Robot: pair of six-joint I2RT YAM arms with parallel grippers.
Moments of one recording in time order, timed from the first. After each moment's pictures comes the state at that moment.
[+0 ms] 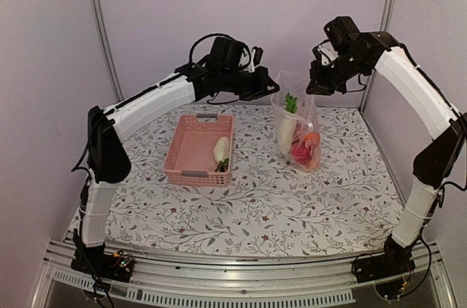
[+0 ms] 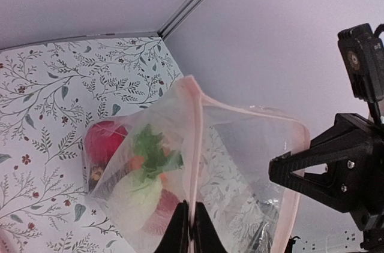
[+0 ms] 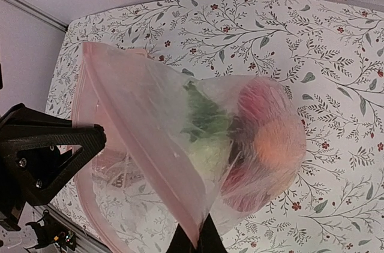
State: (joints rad) left arm -0.78 2.25 2.31 -0.44 0.29 -0.66; right arm 0.48 1.80 2.11 -1.18 -0.09 0.45
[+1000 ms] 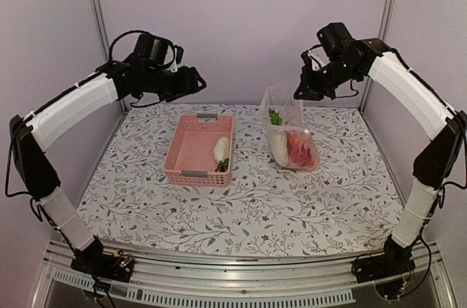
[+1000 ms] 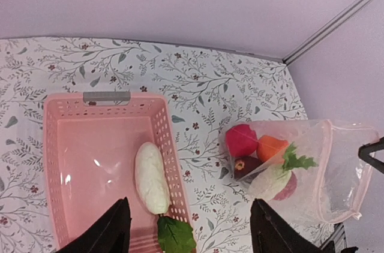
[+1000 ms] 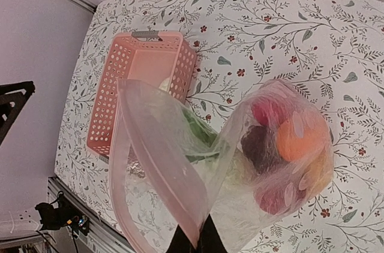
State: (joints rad) left arm -0.56 1.66 1.67 -0.55 0.04 -0.53; right arm 0.51 1.80 2.02 -1.07 -0.22 0.45
